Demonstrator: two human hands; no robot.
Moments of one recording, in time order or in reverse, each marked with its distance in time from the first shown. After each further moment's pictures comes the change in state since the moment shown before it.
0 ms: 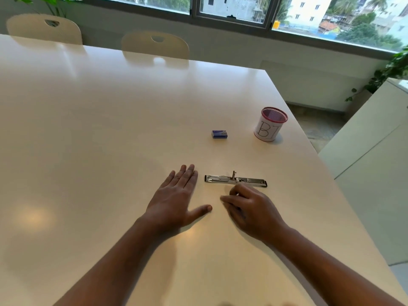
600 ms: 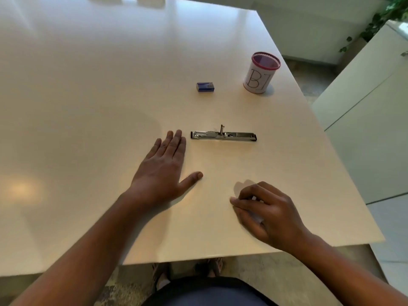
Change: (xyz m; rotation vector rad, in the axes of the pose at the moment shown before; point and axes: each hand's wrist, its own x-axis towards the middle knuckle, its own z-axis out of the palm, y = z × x) left_hand -0.026 0.023 -0.003 0.021 -0.032 -0.012; right_hand -0.106 -0.030 -0.021 0.052 0.092 -0.015
